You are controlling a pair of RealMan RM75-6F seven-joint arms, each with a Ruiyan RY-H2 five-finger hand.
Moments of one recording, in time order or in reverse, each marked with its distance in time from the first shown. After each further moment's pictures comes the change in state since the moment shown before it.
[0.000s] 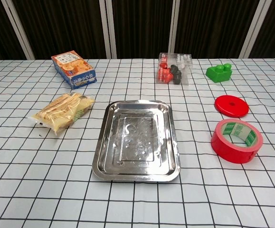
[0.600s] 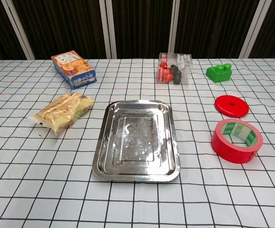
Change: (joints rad) left arm -0.210 -0.151 -0.071 0.123 -0.082 -0.286 0.094; right arm -0.020 0.042 0.003 -0.008 -0.011 0.035 0.090
